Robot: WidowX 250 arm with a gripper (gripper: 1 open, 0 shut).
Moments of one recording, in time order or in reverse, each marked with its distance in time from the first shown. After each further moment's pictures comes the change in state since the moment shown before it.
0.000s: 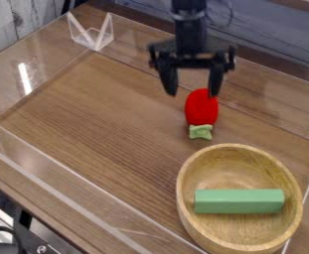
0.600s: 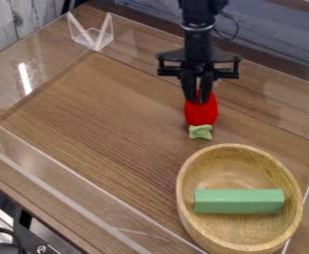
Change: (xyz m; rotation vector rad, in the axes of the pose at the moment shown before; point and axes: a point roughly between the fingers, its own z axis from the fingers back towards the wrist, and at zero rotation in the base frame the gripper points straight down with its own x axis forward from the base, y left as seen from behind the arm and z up) arm 0.016 0.006 -0.015 0.026 0.040 0.058
